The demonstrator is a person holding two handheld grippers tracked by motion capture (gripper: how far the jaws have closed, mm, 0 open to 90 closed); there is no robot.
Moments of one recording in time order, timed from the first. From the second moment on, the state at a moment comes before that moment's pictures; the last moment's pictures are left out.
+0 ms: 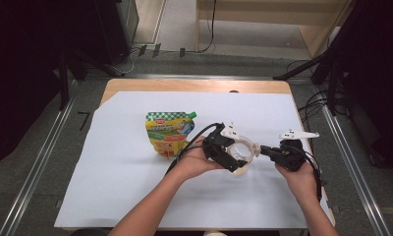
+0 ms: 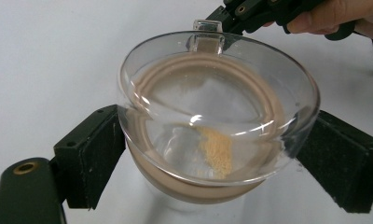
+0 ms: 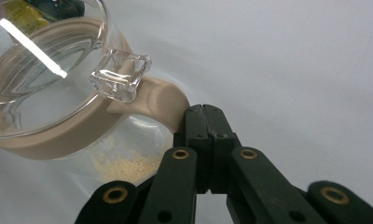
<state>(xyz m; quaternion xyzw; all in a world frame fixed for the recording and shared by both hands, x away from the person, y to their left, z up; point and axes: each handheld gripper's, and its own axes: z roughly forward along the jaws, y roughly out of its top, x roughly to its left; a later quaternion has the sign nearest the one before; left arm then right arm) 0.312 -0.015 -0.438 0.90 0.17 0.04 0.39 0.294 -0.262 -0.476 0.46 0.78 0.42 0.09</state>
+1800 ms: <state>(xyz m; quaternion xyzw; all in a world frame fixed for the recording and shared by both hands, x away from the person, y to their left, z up) 0.309 -0.053 -0.392 0.90 0.13 -0.04 0.41 0.292 -0.264 -0.475 0.45 0.78 0.43 0.09</state>
